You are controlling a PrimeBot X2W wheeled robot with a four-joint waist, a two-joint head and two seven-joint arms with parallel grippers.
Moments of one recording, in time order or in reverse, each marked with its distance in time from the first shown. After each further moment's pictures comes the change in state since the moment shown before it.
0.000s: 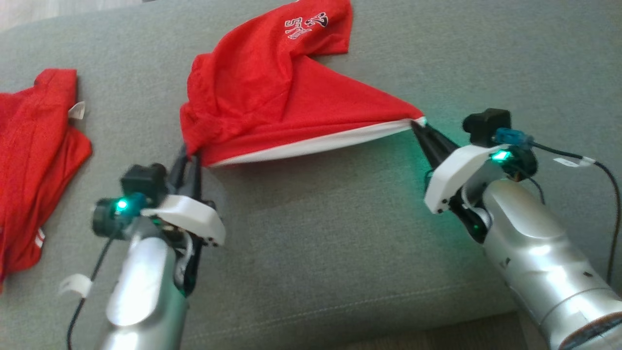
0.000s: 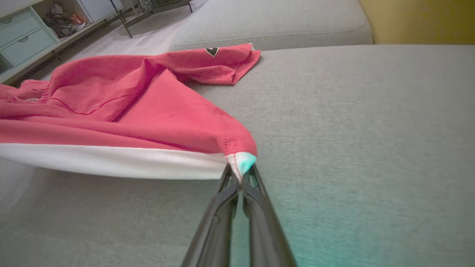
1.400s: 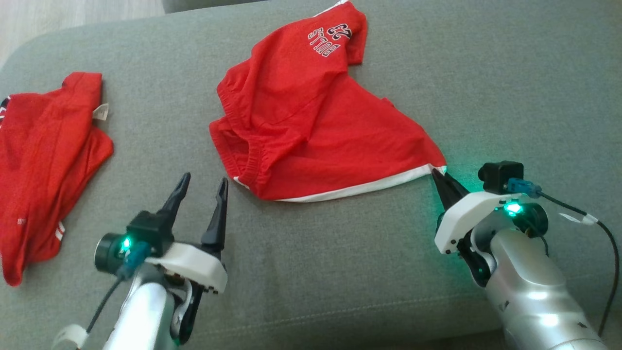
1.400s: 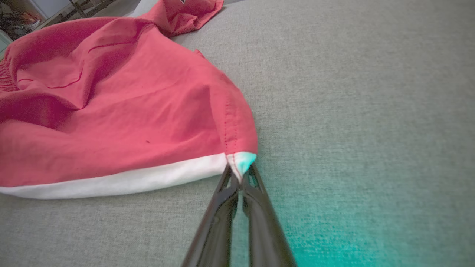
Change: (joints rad) left arm 0.190 0.062 -0.096 -0.203 -0.057 -0.022 0.000; right arm 0.187 0.066 -0.332 -0.005 -0.217 0.000 0.032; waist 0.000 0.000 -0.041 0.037
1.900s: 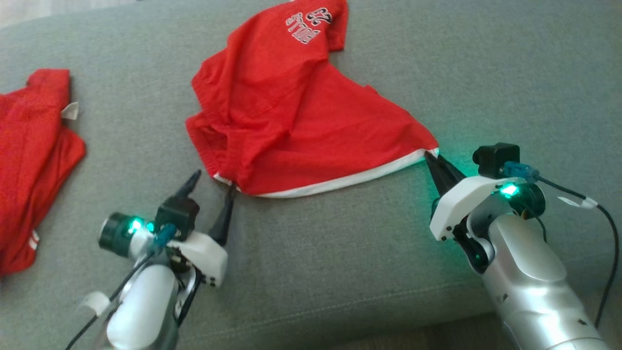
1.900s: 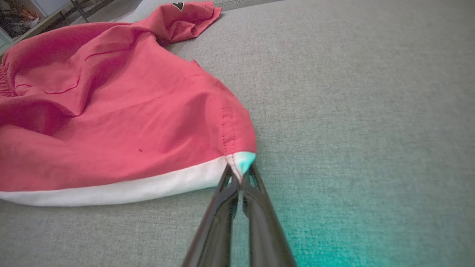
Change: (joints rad) left arm -0.106 0.052 -0.098 0.189 0.145 -0.010 0.000; right arm 0.017 0.007 -0.020 -0.148 -0.042 0.000 0.078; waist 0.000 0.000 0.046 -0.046
